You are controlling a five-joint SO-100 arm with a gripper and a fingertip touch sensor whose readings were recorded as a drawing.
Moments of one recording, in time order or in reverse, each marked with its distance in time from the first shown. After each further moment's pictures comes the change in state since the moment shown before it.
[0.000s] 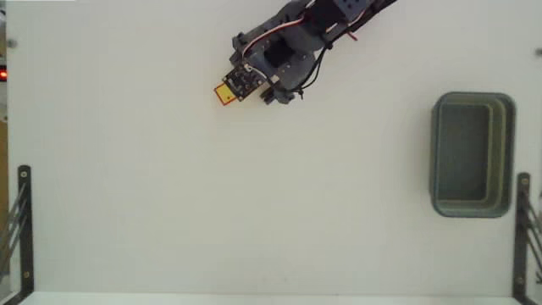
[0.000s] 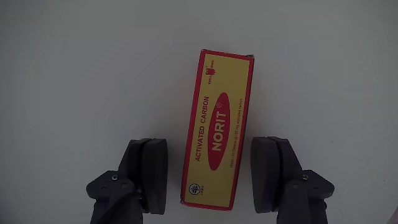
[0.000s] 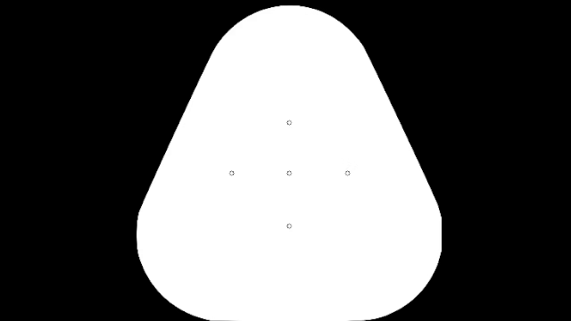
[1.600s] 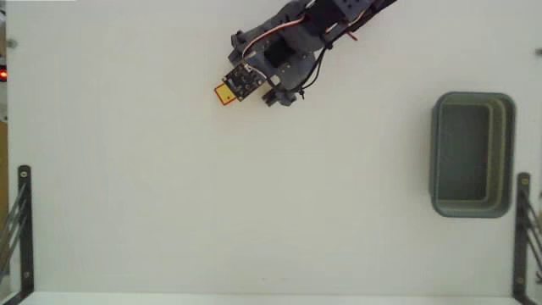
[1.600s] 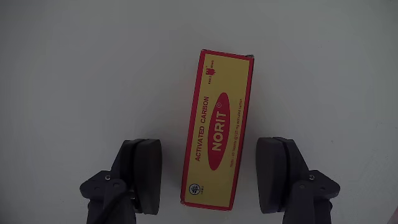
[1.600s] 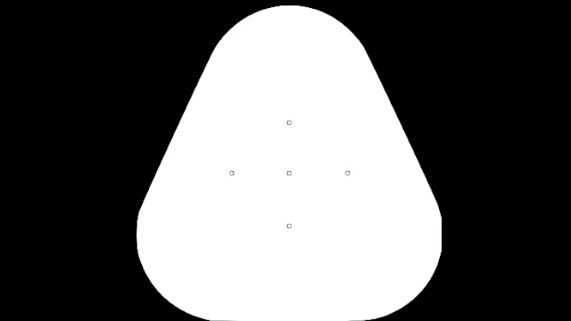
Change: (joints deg) arm 0.0 0.0 0.0 0.0 0.0
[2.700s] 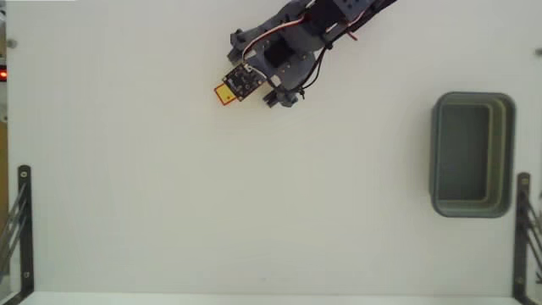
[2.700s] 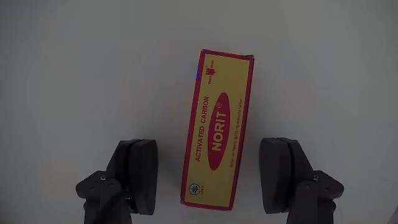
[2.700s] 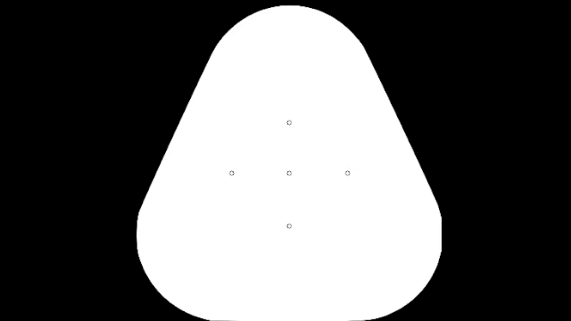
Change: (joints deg) arm 0.0 0.0 0.0 0.0 0.0
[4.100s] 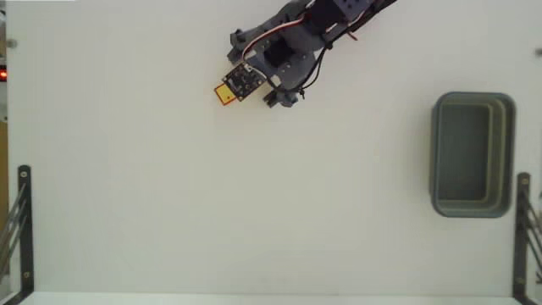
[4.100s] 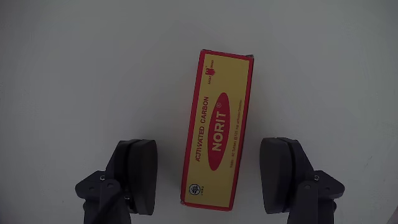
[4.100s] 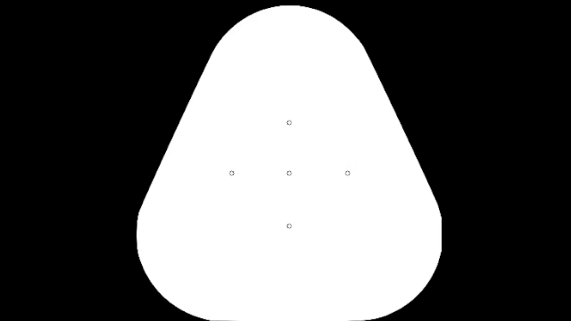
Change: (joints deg) arm 0.0 0.0 0.0 0.0 0.0
